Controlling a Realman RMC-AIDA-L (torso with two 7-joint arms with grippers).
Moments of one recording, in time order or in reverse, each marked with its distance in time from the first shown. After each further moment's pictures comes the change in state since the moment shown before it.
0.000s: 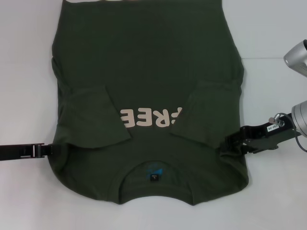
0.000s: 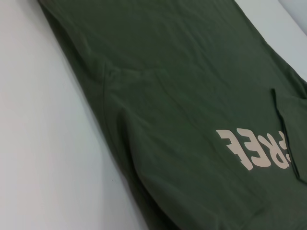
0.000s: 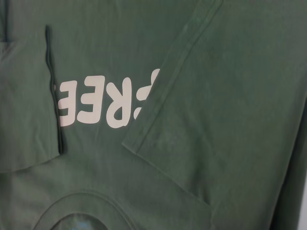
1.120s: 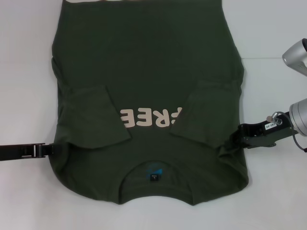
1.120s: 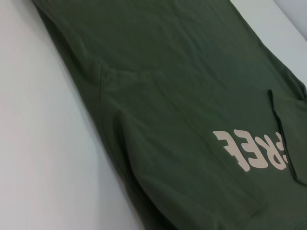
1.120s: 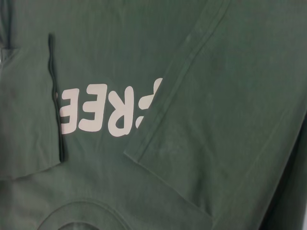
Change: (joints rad) left arm 0.002 -0.003 0.000 0.000 -0.009 0.000 0.008; right arm -0.003 0.011 0.001 -0.011 0.002 0.024 -0.012
